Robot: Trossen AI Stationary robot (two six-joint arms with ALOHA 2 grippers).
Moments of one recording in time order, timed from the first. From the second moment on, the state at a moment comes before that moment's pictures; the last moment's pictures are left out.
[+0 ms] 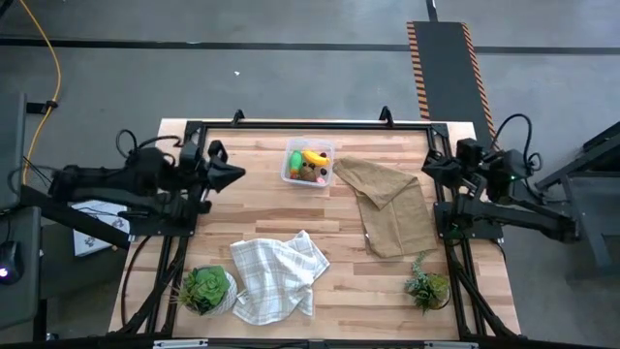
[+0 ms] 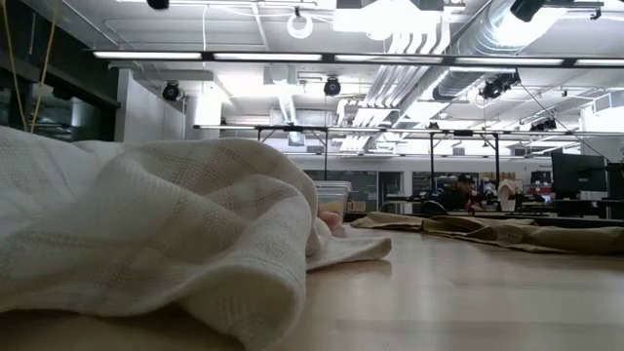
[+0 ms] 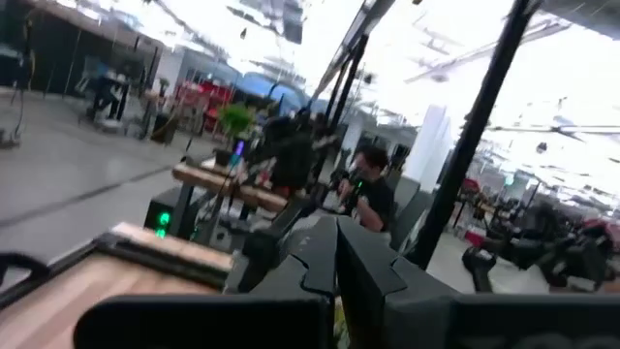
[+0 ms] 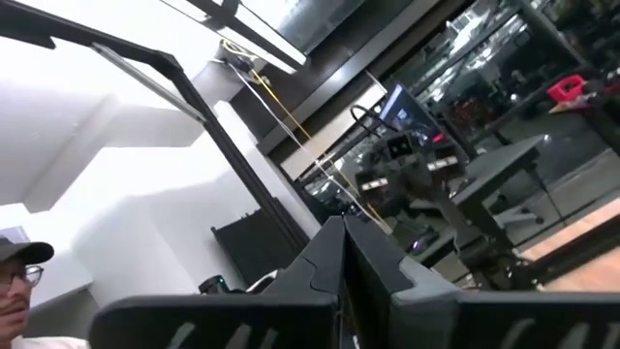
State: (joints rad) left arm 0.06 0.59 0.63 0.19 -0.09 -0.32; right arm -0.30 0.28 0.47 0.25 -0.38 0.85
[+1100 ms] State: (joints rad) left arm 0.16 0.47 0.03 0.72 -0.11 -0.30; right arm -0.36 0.28 0.47 0.12 -0.41 0.86
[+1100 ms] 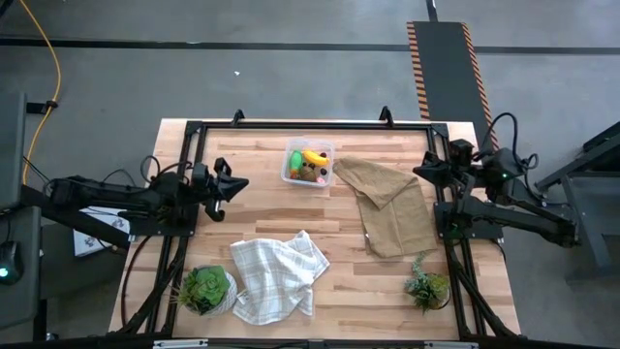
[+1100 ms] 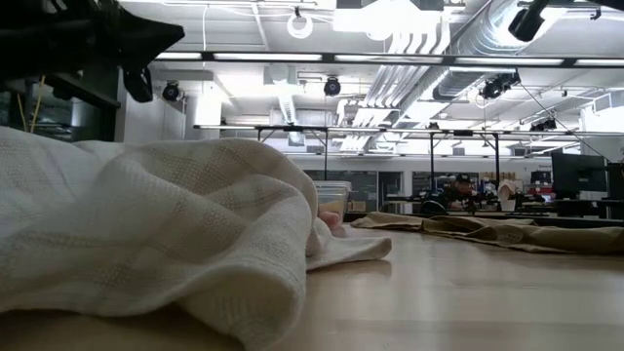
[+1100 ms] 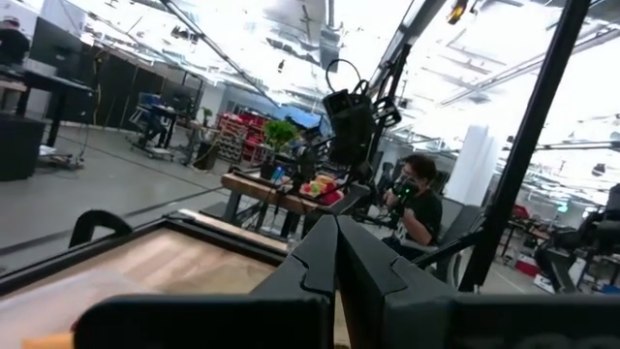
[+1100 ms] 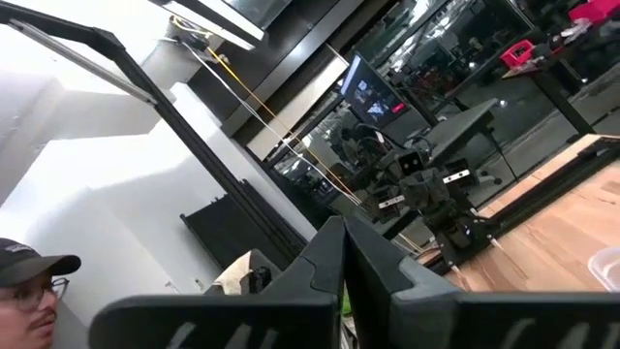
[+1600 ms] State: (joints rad) left arm 0.16 0.44 0.01 0.56 -0.03 -0.31; right arm -0.36 0.28 0.47 0.08 -0.41 0.86
